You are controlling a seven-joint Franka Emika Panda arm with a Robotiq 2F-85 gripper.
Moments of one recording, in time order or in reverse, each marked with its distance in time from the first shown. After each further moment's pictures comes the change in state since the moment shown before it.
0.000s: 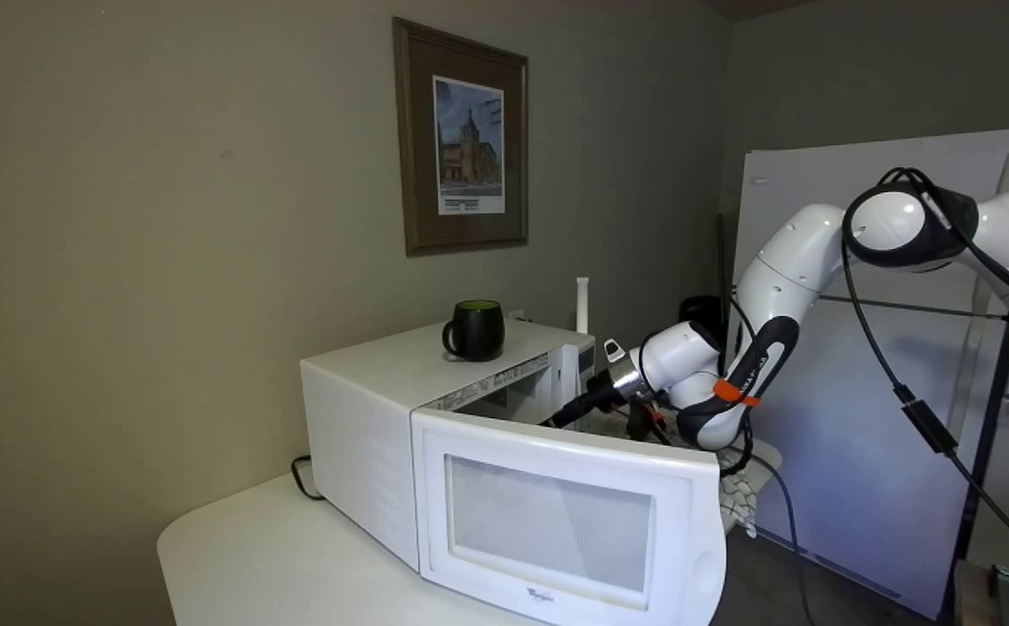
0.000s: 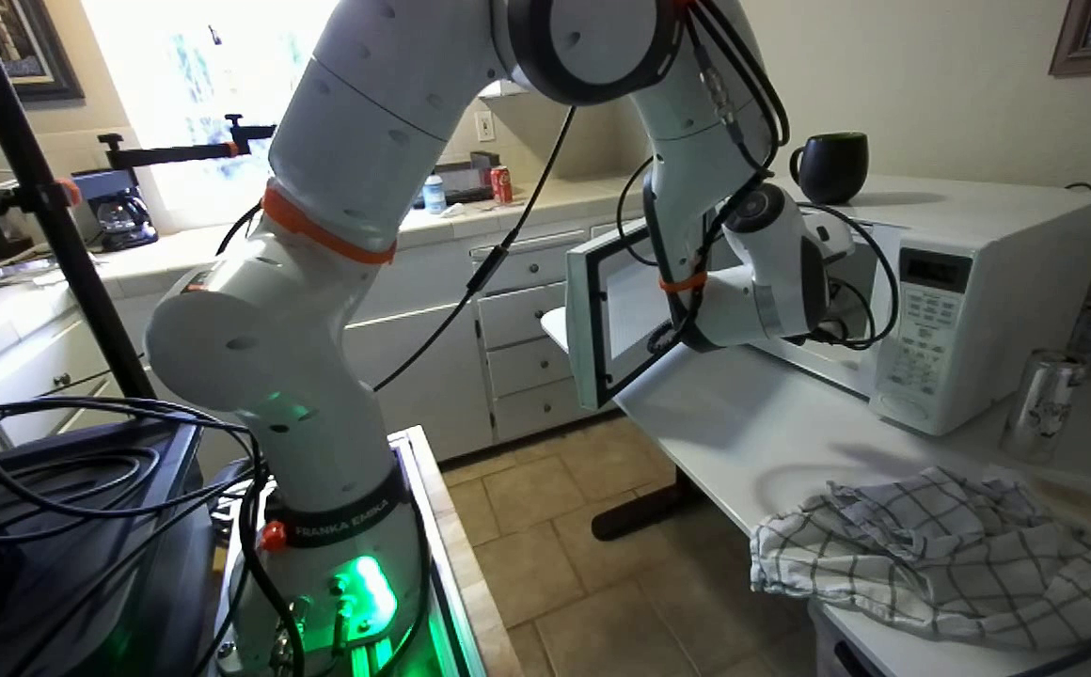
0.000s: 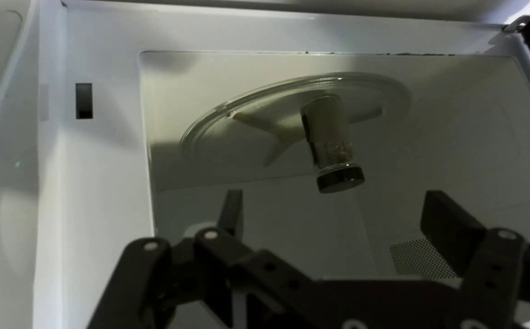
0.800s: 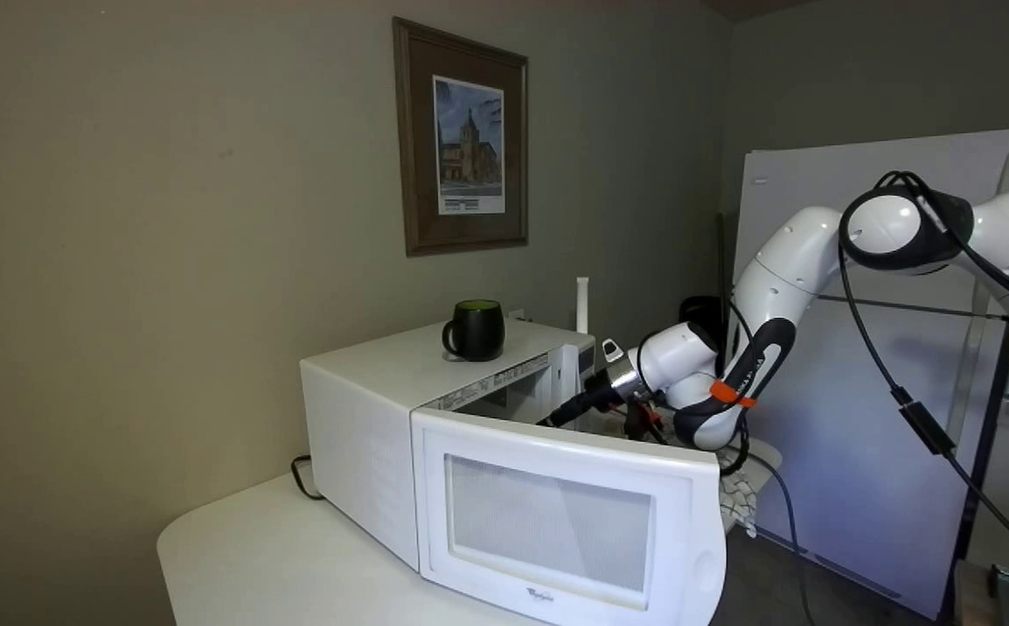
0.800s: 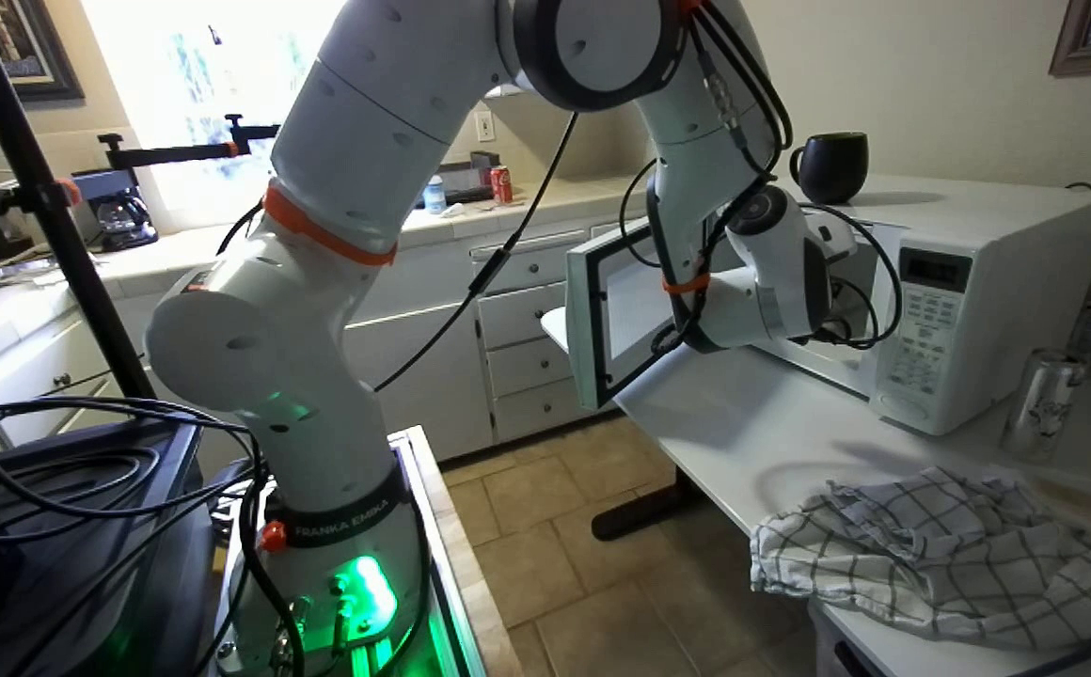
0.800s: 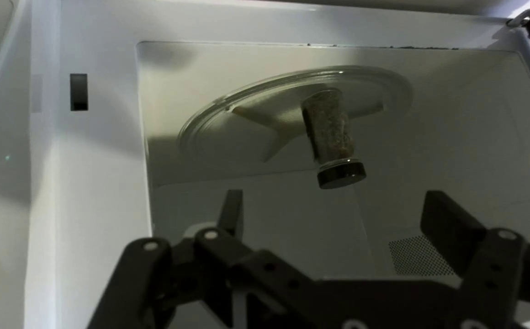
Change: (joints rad) arm 0.002 0.019 0.000 0.024 0.000 0.009 -0.009
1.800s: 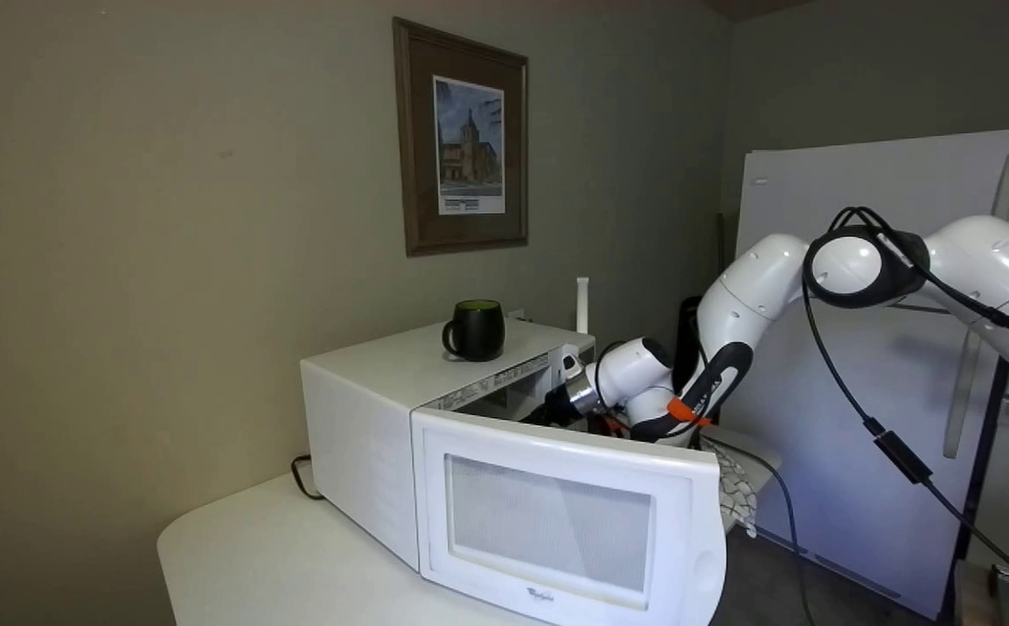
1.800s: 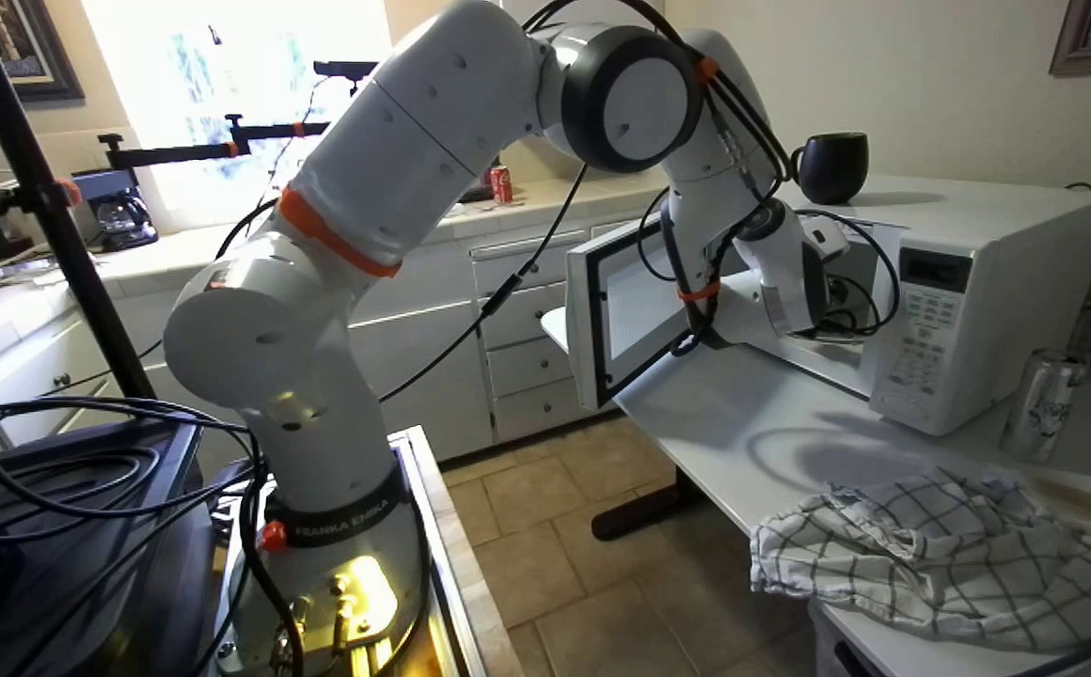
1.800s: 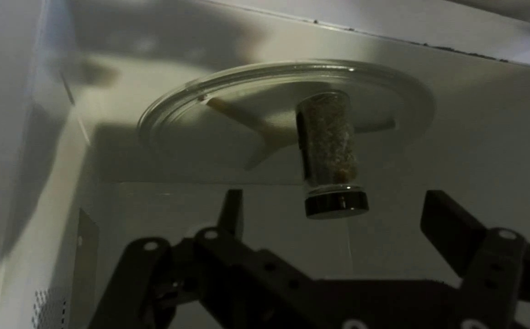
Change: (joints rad) arm 0.137 0.171 -0.034 0.259 0.033 -0.105 -0.085
